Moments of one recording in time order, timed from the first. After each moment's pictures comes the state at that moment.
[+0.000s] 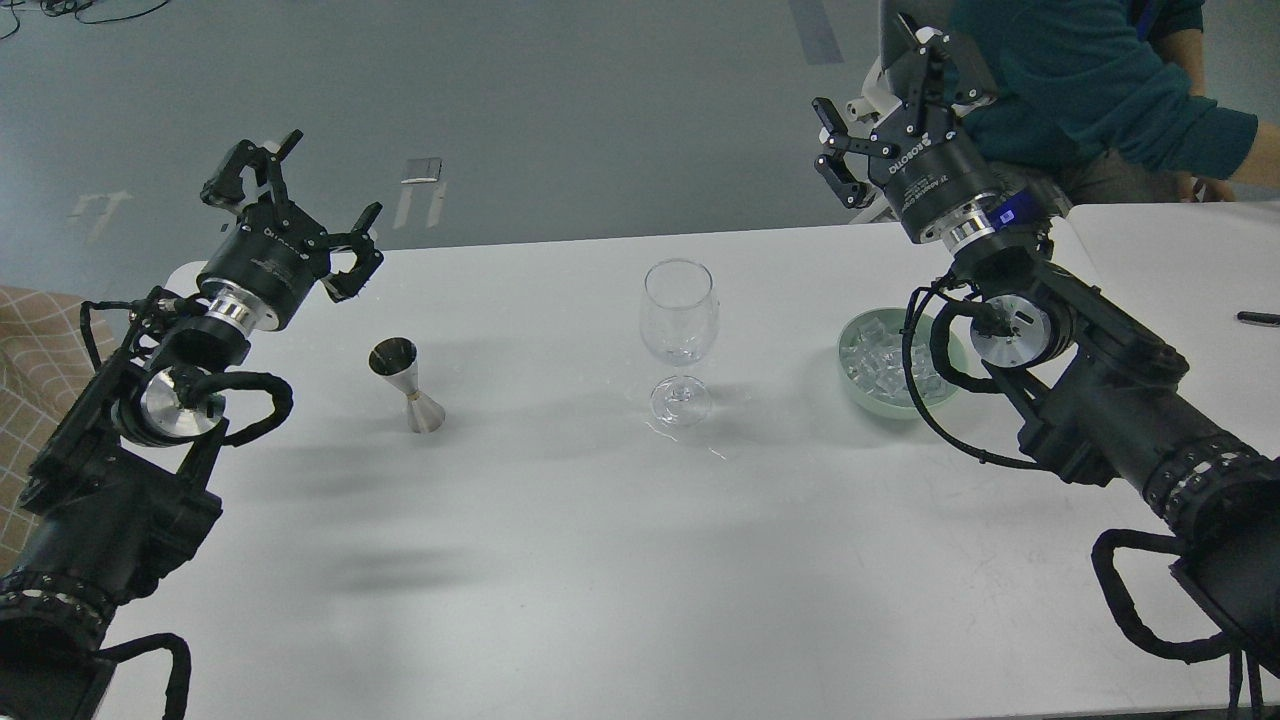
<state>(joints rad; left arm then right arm) -0.62 0.29 -1.30 -0.70 0.36 -0.49 -0.04 0.87 -0.09 0.85 0.52 -0.30 0.49 0.49</state>
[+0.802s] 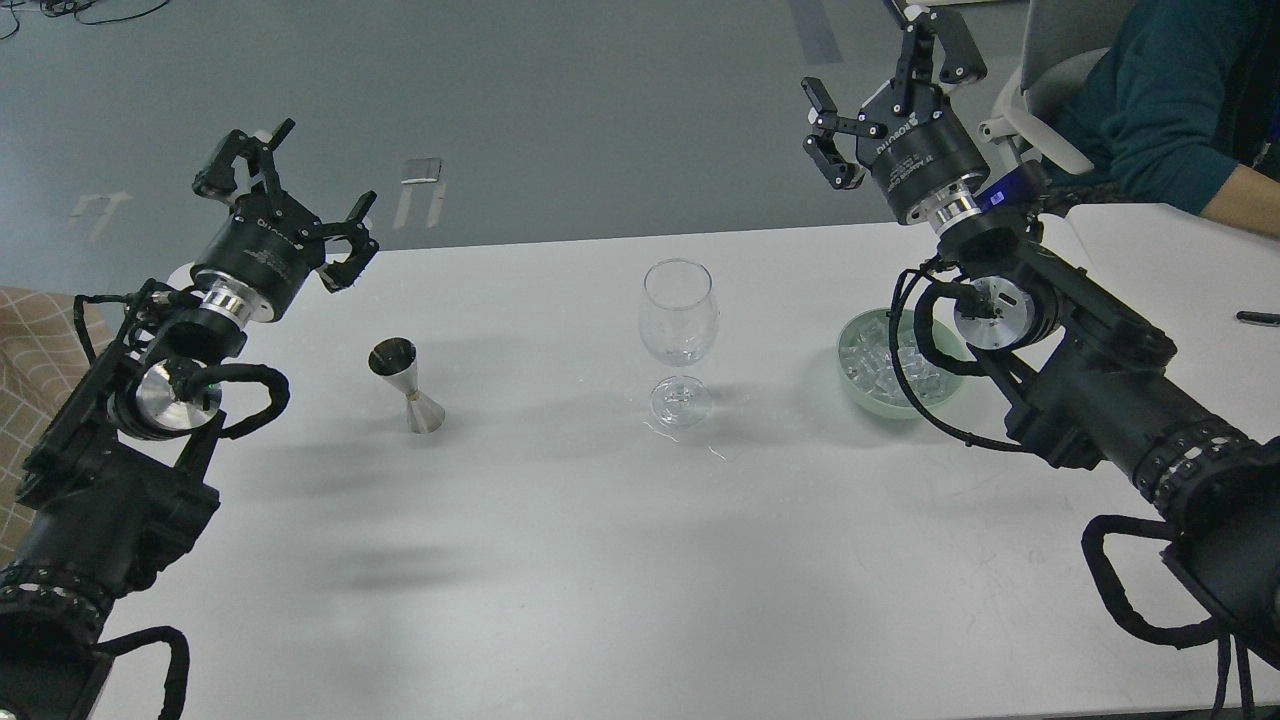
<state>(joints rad) -0.63 0.30 -1.30 -0.70 0.35 -0.49 -0.06 0.91 -0.08 0.84 0.53 -0.30 0.43 0.49</state>
